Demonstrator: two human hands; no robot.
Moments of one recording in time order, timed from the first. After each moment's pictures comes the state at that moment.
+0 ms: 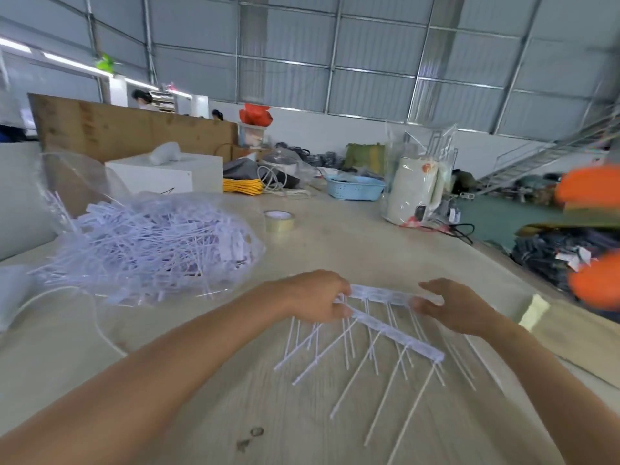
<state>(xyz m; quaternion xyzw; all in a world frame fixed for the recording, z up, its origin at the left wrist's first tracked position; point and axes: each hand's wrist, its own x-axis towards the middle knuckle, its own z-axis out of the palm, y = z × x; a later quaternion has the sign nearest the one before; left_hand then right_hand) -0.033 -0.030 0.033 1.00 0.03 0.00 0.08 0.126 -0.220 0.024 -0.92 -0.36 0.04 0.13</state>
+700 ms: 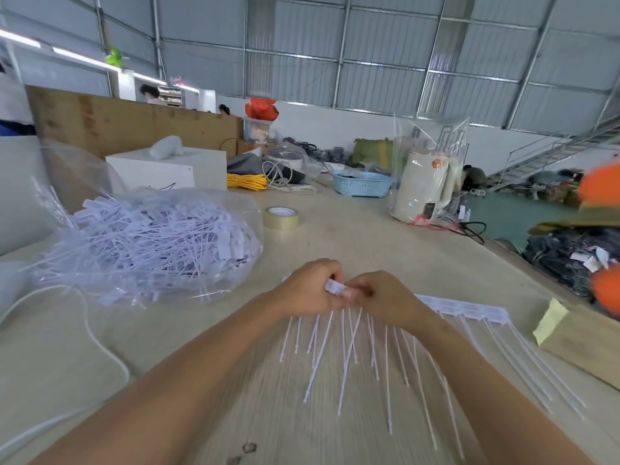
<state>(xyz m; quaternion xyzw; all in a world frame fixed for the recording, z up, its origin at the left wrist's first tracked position) -0.002 0.008 -0.007 0.94 0.05 0.22 0.24 0.090 -0.131 0.008 -0.82 -0.52 0.04 0.25</state>
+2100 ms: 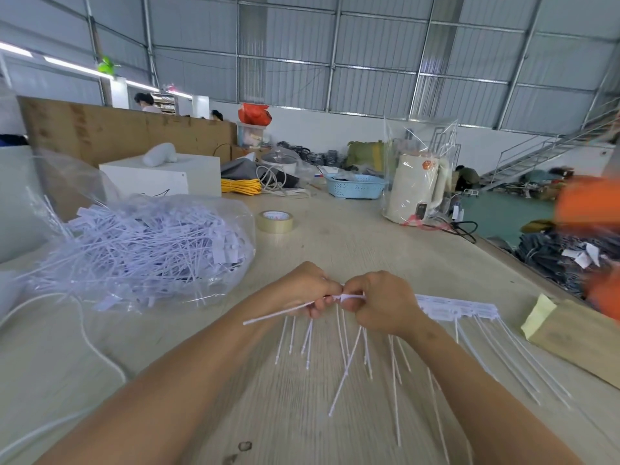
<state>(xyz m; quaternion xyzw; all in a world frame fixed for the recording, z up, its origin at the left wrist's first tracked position) -0.005 -0.018 0.017 0.76 0.23 0.07 0.60 0.079 -0.141 0.012 -0.83 -0.52 -0.12 0.14</state>
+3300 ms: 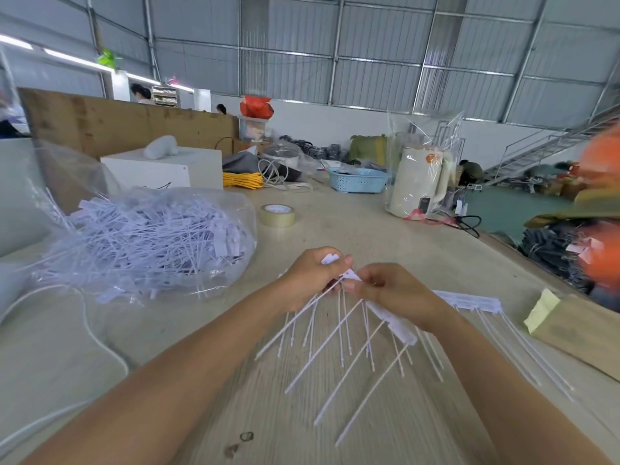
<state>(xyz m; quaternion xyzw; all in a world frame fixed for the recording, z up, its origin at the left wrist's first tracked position) -0.002 -0.020 0.011 0.75 0.11 0.22 0.61 0.086 -0.155 0.018 -0.78 -0.47 0.11 0.40</state>
